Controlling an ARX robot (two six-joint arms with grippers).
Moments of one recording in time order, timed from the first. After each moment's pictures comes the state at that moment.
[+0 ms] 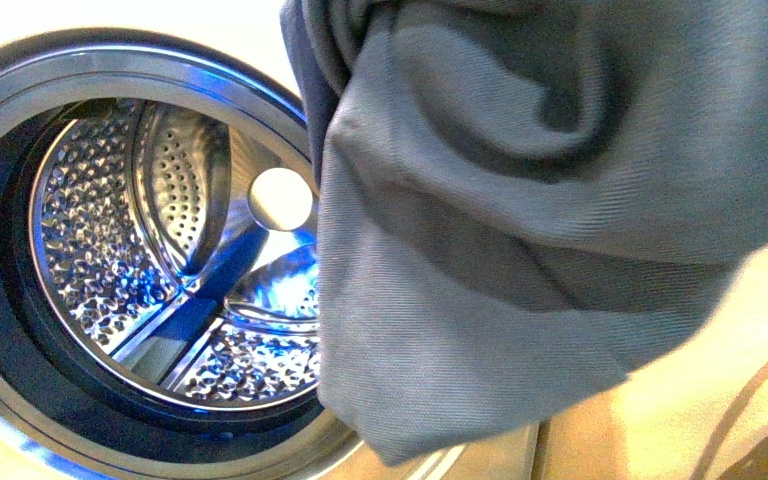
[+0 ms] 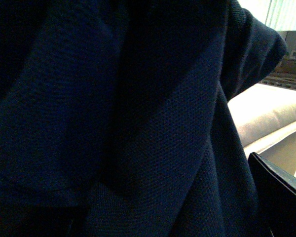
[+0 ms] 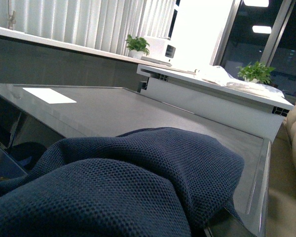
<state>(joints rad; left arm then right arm) -0.85 1.28 1.15 0.44 -0.23 0.07 0.43 1.41 1.81 -0.12 -0.20 -0.21</state>
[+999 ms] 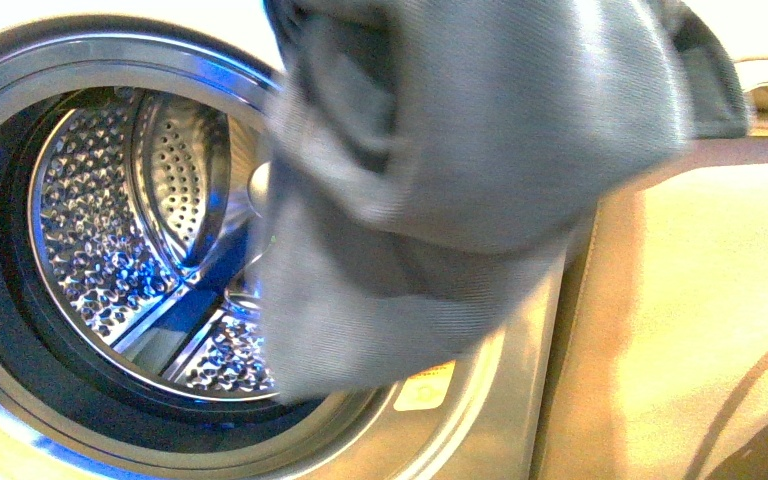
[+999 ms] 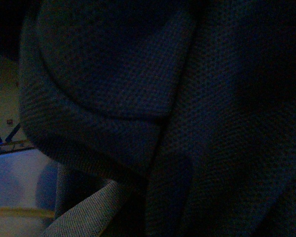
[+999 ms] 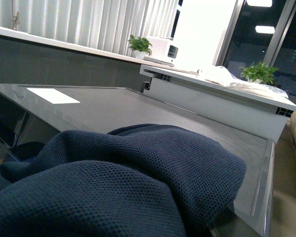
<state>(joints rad) -0.75 1.27 1.04 0.56 -0.37 0.18 0.43 1.41 1.81 -0.12 -0.21 -0.21</state>
